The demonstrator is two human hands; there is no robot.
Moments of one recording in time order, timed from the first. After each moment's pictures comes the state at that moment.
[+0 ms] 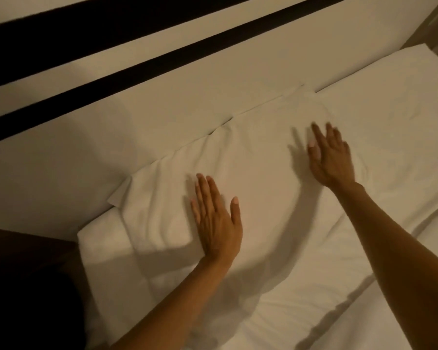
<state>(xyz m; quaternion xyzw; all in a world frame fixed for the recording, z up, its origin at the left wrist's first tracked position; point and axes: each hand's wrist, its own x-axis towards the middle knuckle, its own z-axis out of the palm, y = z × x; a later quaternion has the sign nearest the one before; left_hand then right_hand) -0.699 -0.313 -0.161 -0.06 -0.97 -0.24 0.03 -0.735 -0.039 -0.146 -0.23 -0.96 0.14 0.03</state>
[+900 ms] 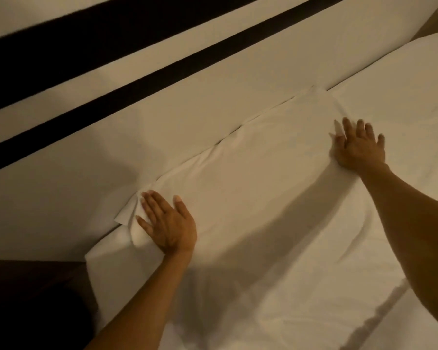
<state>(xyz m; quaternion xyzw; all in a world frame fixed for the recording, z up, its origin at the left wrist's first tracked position) -0.788 -0.394 -0.197 0.13 -0.97 -0.17 -0.06 -0.780 0.021 -0.167 -0.34 -0.94 0.06 -0.07</state>
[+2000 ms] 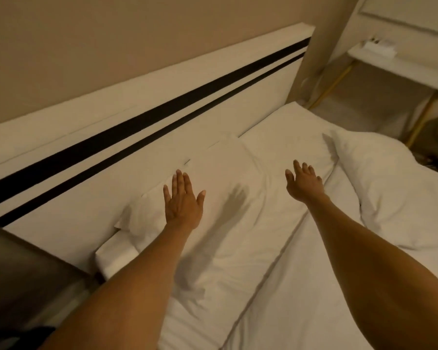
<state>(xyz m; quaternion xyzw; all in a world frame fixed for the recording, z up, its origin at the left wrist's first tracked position) -0.668 -0.386 0.046 -0.26 -0.96 -0.08 -0.09 -0.542 -0.112 0.073 -0.42 -0.90 0.11 -0.03</state>
